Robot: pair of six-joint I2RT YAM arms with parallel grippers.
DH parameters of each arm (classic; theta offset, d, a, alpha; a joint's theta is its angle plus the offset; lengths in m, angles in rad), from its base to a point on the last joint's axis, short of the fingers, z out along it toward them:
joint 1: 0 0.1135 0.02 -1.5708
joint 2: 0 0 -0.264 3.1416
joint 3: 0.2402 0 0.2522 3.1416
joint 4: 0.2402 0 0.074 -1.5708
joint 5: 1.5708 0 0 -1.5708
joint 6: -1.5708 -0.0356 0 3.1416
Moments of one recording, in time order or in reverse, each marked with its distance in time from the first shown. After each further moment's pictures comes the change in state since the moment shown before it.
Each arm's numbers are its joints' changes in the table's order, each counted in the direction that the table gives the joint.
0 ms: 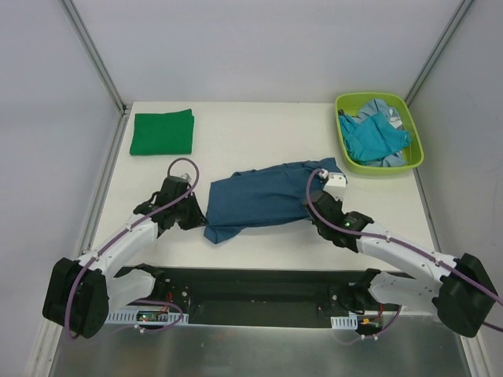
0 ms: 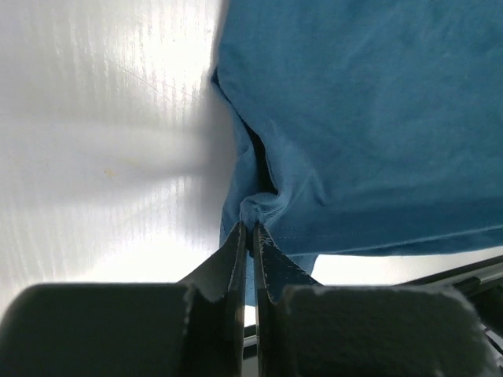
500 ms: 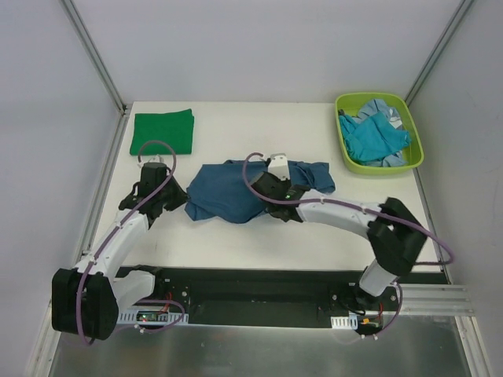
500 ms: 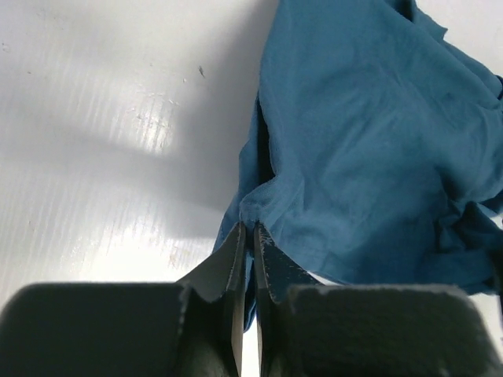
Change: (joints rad) left arm 0.192 0.019 0.096 -0.062 -0.103 0.002; right arm 0.127 0.624 0.510 -0.010 0.029 0.067
